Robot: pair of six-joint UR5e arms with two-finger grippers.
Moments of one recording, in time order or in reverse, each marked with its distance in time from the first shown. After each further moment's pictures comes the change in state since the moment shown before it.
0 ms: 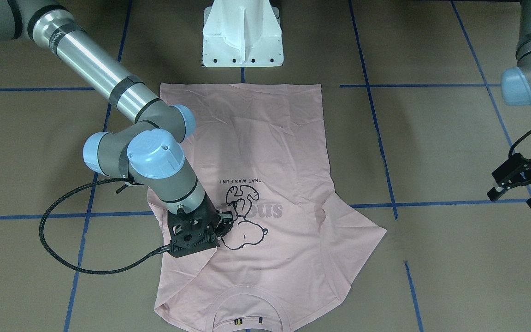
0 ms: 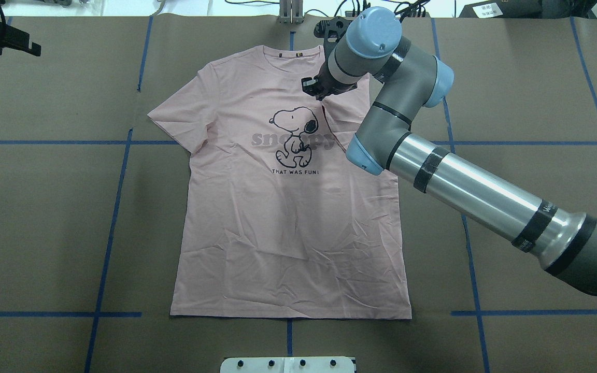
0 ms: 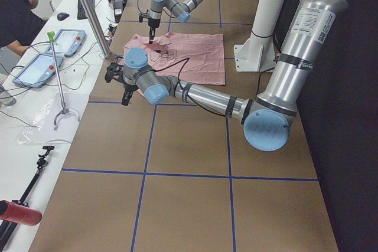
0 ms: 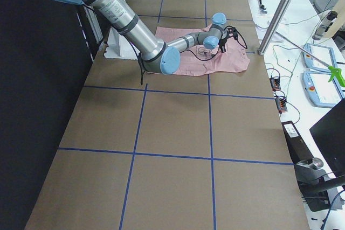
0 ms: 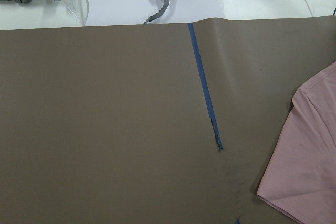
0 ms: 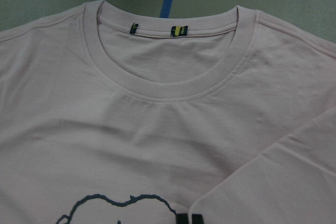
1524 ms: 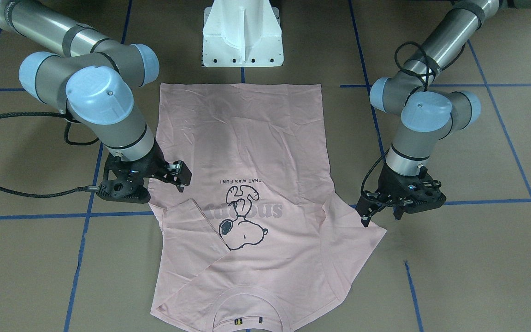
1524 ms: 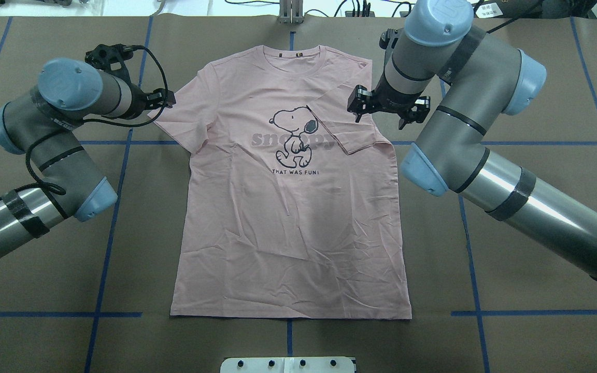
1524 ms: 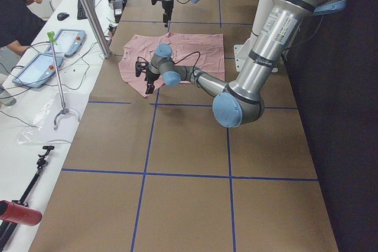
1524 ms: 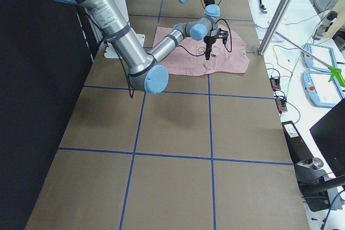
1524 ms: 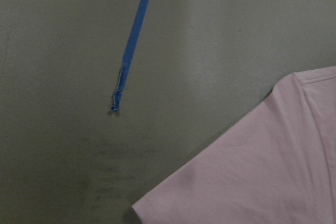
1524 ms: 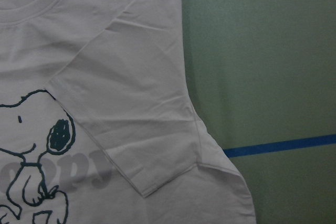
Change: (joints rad) left arm 0.462 -0.175 0.148 0.006 0.565 -0.595; right arm 0.046 -0.276 0.587 -0.606 0.135 0.163
